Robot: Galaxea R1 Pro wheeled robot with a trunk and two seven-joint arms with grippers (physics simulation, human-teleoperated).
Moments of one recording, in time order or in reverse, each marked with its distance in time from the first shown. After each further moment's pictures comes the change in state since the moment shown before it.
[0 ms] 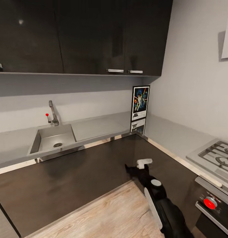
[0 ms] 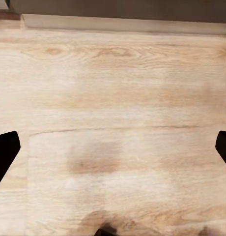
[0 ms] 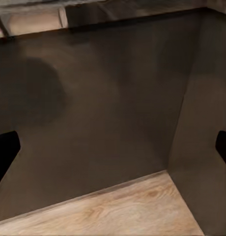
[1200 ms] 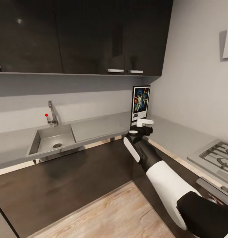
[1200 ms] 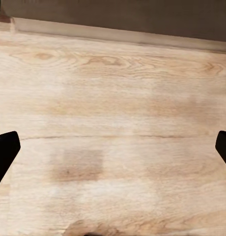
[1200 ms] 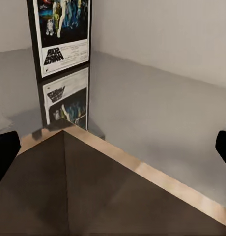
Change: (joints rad) left arm 0.000 0.005 0.095 0.005 -0.001 -0.001 -0.114; right arm -0.667 0.069 0.258 0.482 -0.326 -0.003 -0.938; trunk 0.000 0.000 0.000
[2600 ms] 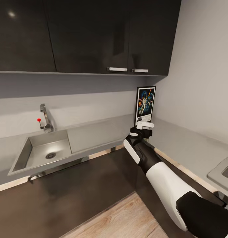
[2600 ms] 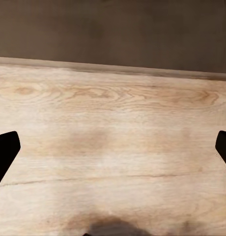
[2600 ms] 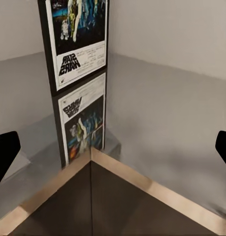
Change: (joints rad) left arm 0.000 0.000 0.000 0.001 0.000 0.003 0.002; right arm 0.007 0.000 0.005 0.046 -0.038 -0.081 -0.004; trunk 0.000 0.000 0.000
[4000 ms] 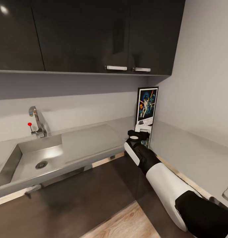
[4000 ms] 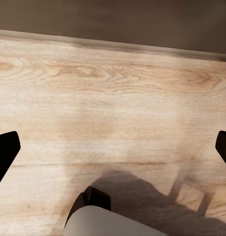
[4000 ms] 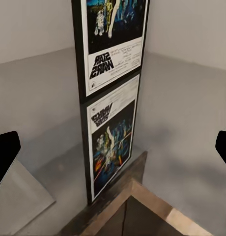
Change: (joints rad) left arm 0.000 0.017 -0.004 0.157 -0.005 -0.006 -0.001; right arm 0.002 0.000 -0.002 0.083 -0.001 -0.066 0.136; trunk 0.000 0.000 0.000
